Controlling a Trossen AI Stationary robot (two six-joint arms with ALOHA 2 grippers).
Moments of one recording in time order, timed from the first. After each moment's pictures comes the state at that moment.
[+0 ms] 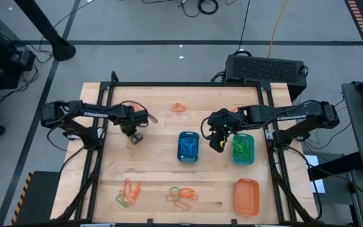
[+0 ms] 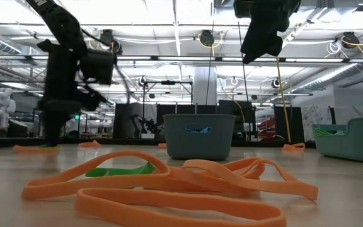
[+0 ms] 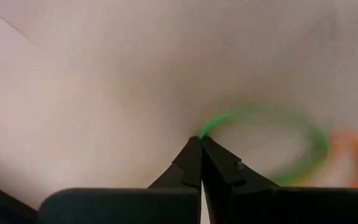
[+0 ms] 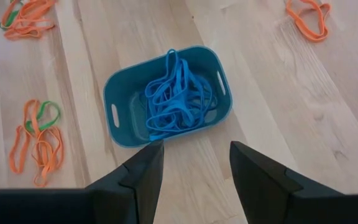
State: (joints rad) left arm 0.32 1.42 0.66 -0.85 -0.04 -0.41; right arm 0.03 1.35 1.15 -0.73 0.05 0.43
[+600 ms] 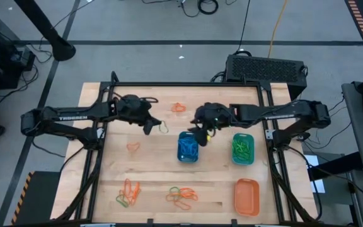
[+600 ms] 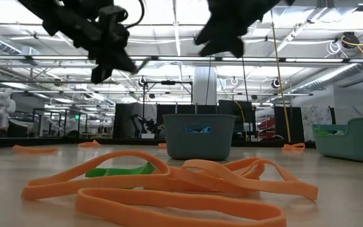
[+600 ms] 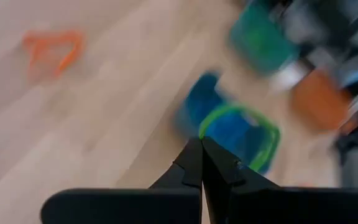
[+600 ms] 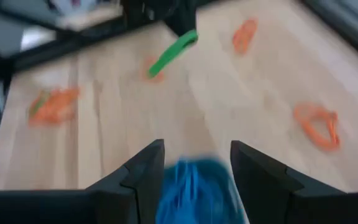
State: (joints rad) left arm 0.28 1.10 0.69 -0.21 0.23 -0.52; right arm -0.03 1.46 1.15 -0.34 0.06 0.32
